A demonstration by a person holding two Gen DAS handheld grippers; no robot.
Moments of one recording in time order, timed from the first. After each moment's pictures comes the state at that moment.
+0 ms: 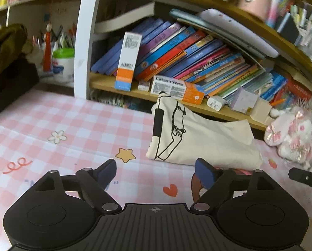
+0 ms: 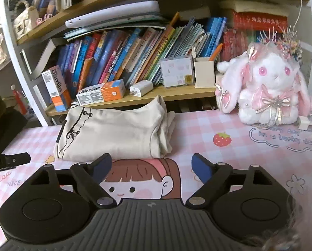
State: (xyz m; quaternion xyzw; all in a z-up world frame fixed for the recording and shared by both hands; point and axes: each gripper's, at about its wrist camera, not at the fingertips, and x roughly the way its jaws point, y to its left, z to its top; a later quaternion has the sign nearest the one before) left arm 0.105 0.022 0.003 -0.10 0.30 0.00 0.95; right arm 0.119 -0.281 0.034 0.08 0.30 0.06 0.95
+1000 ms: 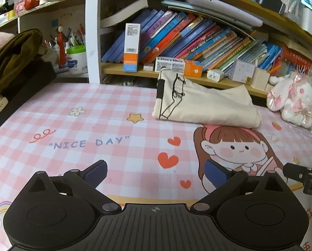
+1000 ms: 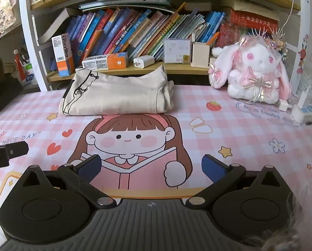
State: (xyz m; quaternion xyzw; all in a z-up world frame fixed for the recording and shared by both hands) left arm 0.038 -0.007 -0.011 -0.05 0.34 0.03 0.94; right arm 0.045 -0.238 0.012 0.02 0.33 0.03 0.94
